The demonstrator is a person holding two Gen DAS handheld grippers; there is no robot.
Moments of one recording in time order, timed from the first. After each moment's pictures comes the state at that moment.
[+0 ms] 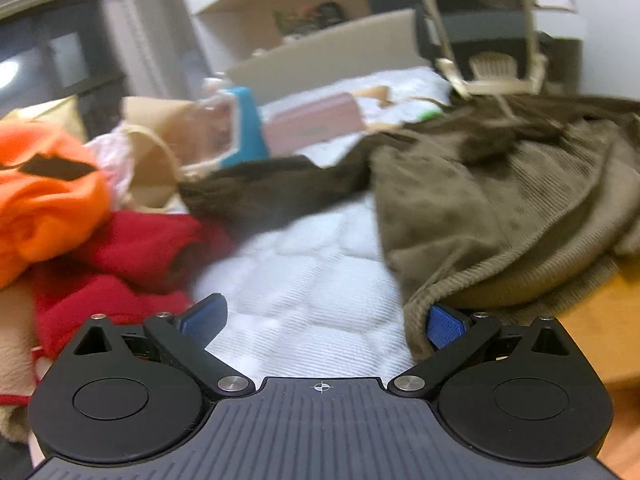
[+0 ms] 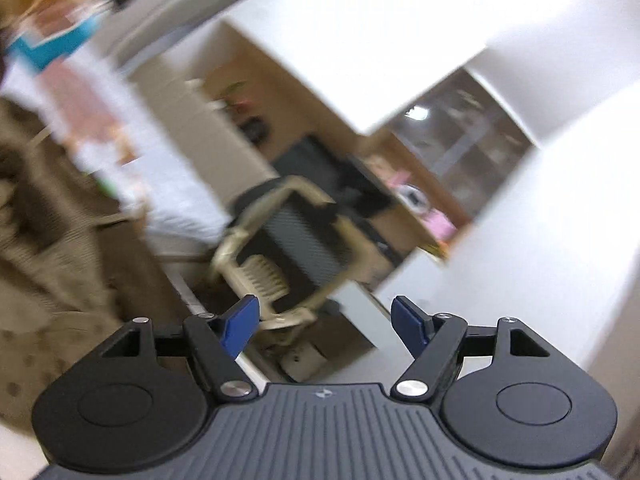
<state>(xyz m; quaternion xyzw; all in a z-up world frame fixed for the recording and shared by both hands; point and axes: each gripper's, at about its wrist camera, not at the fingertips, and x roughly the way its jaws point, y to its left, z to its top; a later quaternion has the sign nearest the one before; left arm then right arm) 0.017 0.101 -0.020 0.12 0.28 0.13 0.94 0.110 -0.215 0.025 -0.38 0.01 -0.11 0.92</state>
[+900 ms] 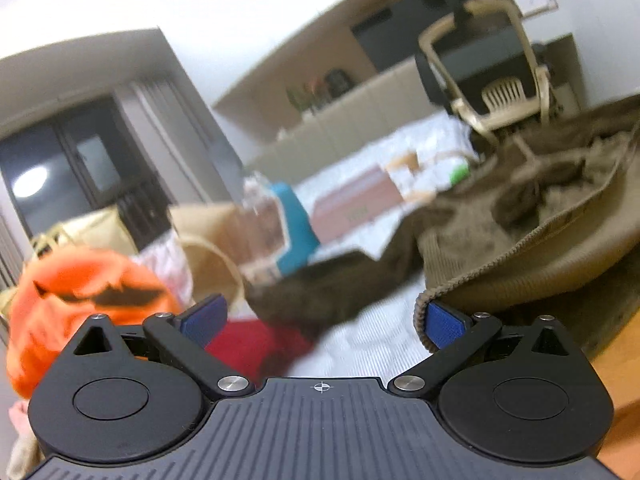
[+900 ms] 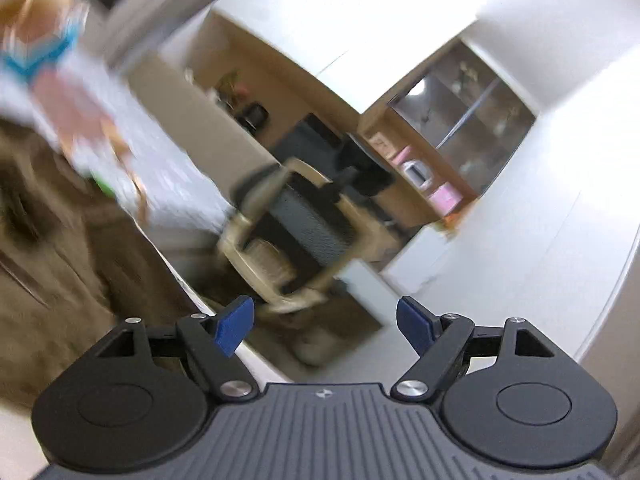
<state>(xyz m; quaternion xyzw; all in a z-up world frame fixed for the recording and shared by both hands) 0.003 0.086 0.032 0.26 0.18 0.15 0.94 0.098 -0.243 0.043 -0.31 0.08 -0.04 0.95</state>
